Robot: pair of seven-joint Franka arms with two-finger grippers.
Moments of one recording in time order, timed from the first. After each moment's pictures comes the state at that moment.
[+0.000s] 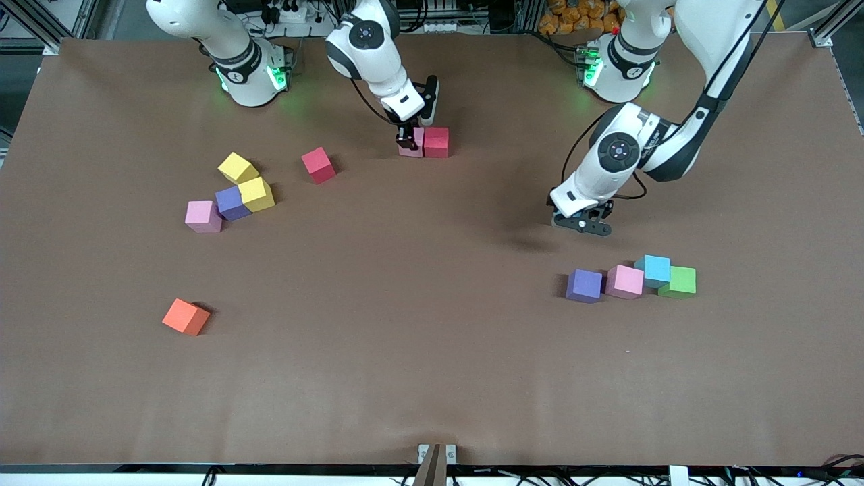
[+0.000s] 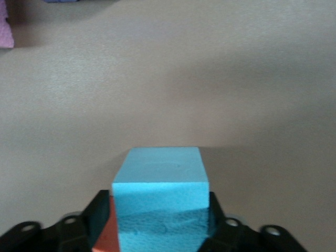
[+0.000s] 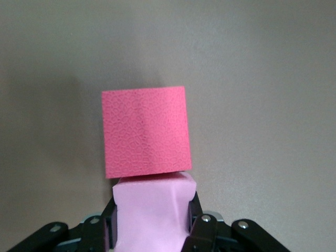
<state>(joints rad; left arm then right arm) 0.14 0.28 -0.53 -2.40 0.26 2.51 -0.34 1.27 0.25 -0.10 -2.50 0.33 2.94 -0.56</state>
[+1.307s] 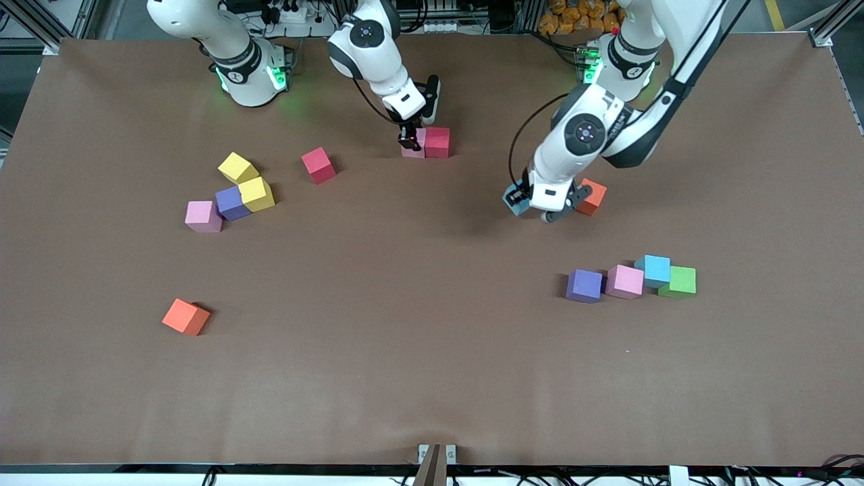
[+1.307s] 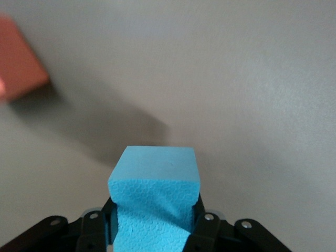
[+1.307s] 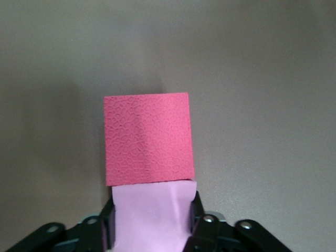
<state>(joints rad) 0.14 0.28 -0.78 -2.31 -0.02 2.45 -1.35 1.29 0.27 -0.10 -2.50 0.34 3.01 -0.56</state>
